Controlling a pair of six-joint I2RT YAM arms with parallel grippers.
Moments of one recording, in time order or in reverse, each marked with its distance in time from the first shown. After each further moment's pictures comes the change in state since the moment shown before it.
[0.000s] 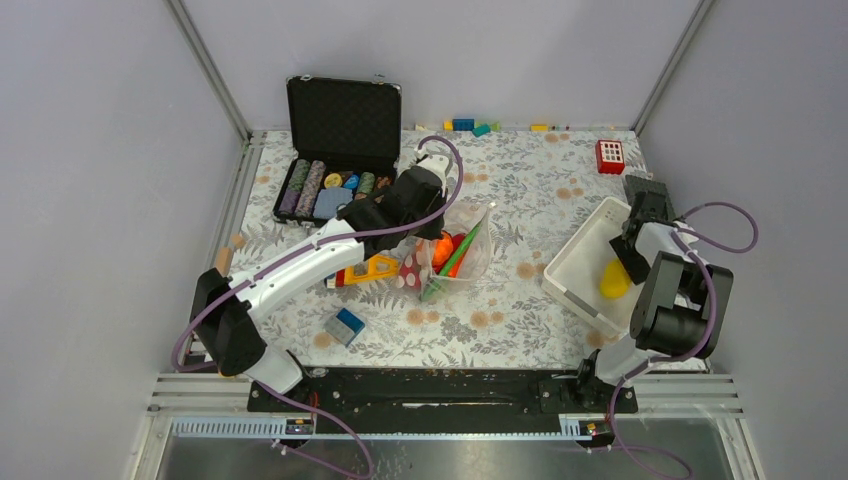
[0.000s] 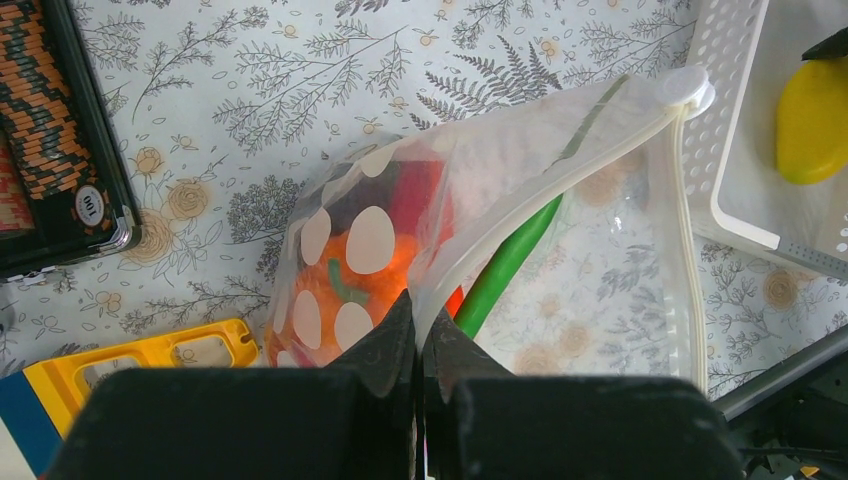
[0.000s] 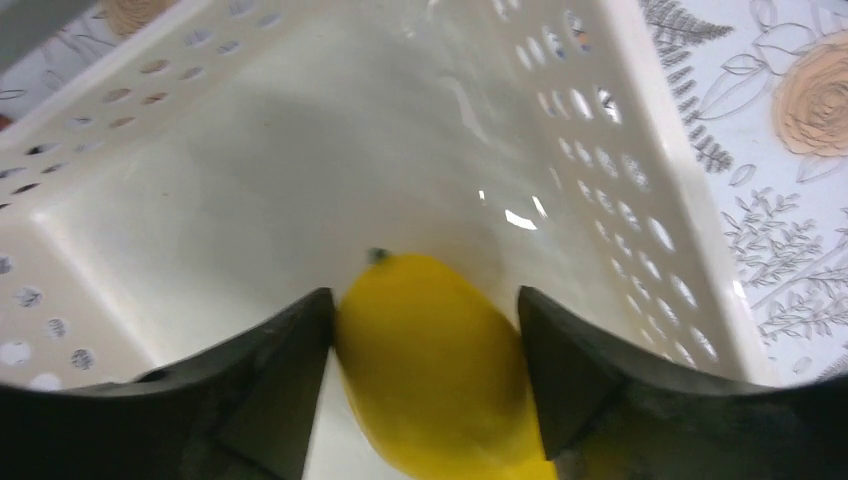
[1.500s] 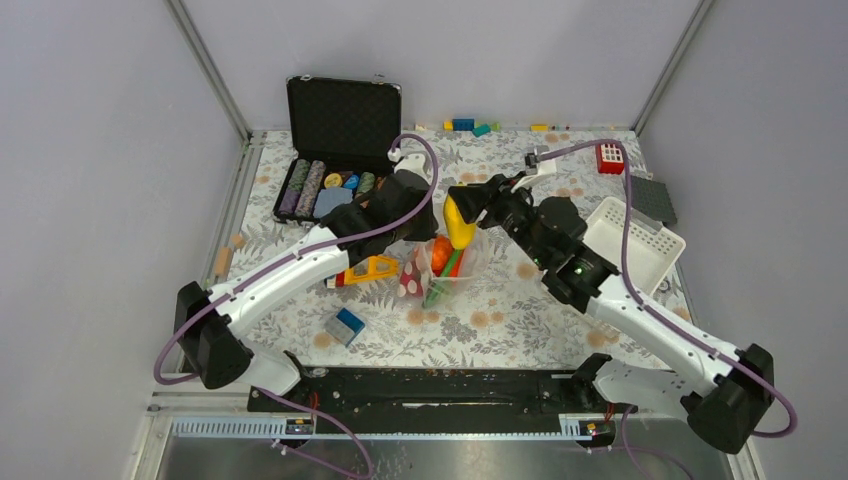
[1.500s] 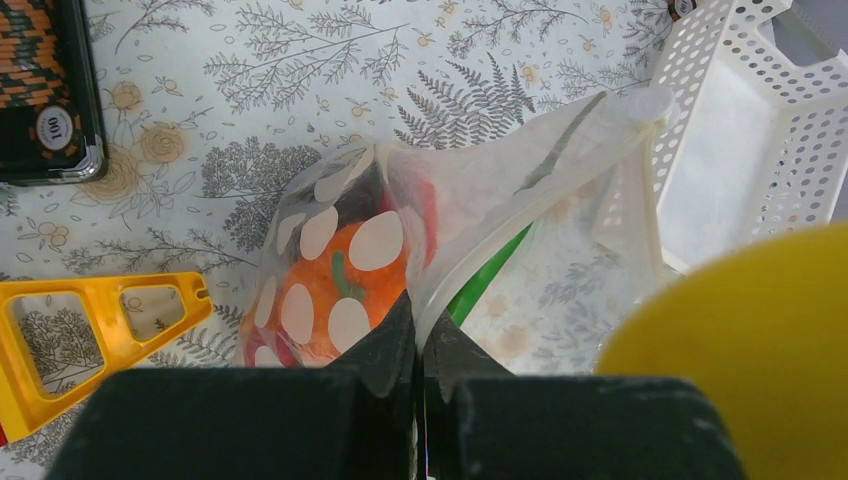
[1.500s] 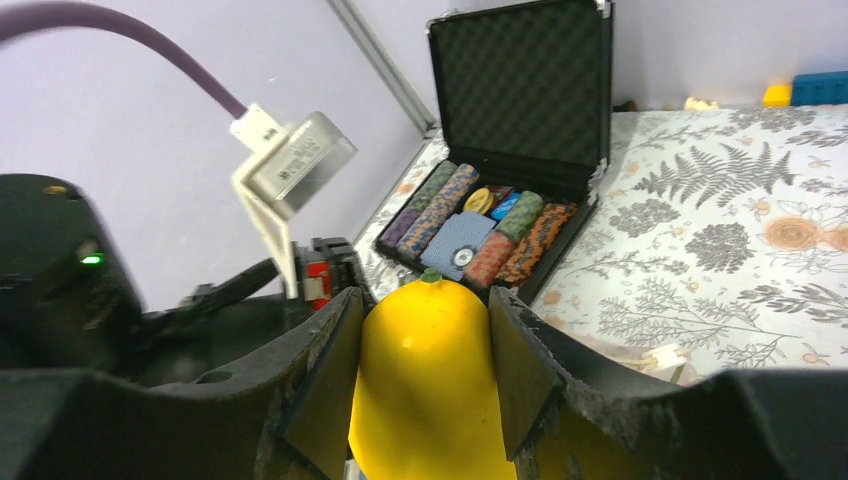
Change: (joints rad) left arm 0.006 -0.093 -0.049 -0.022 -0.028 -0.206; right arm 1.061 -0.535 0.011 0.682 -0.338 -0.294
